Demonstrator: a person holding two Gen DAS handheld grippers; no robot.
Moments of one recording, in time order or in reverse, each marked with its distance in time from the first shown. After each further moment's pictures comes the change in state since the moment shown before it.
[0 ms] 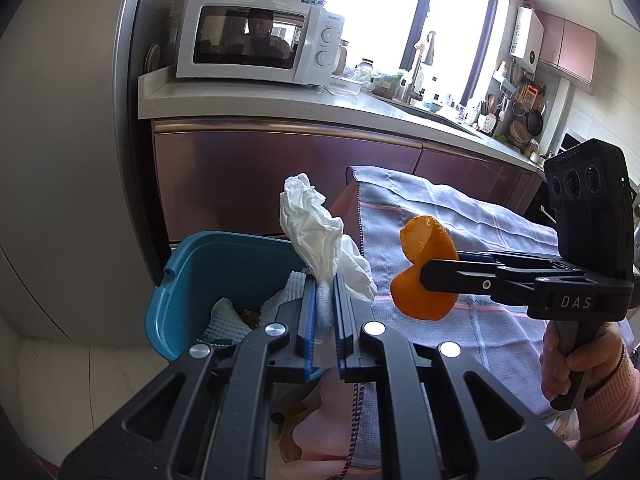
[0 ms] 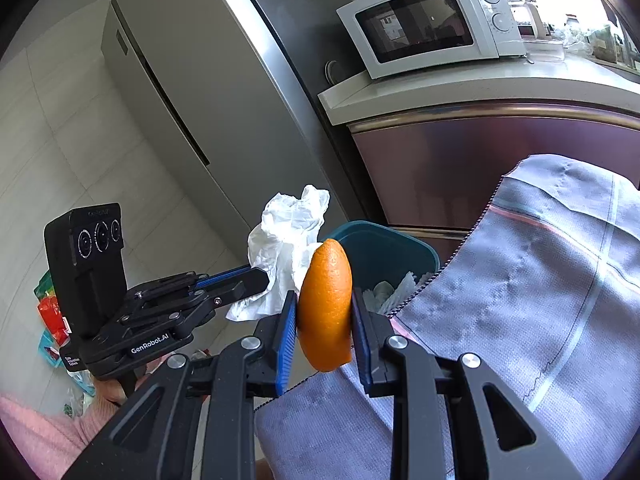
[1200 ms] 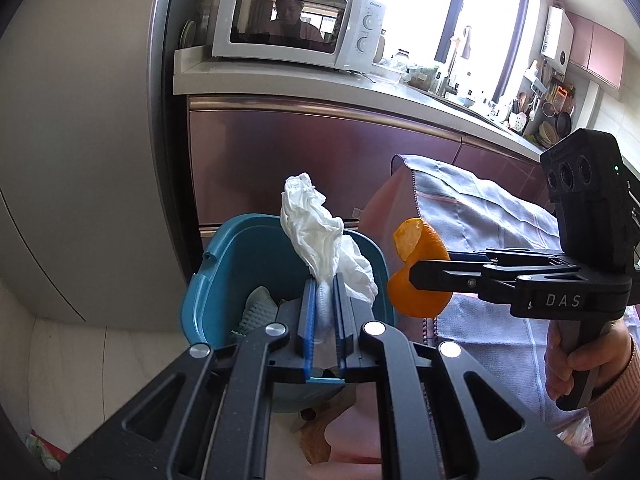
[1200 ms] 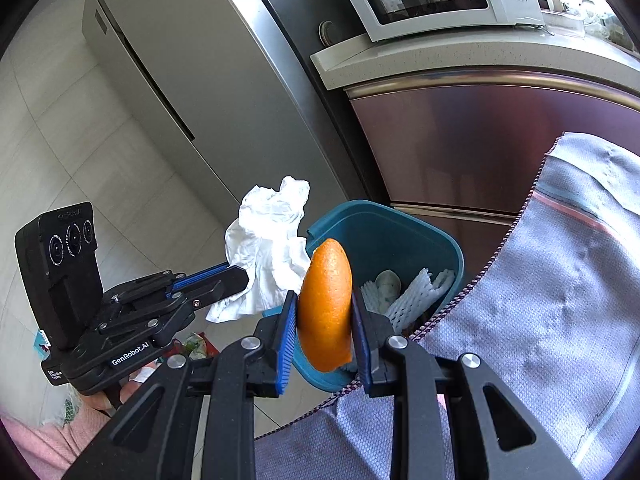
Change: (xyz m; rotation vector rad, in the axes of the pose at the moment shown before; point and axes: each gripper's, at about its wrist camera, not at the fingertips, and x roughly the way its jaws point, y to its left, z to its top) left arm 0.020 0.032 -0.006 -0.054 0.041 0.097; right arm 0.070 -0.007 0.010 0.013 0.108 -0.010
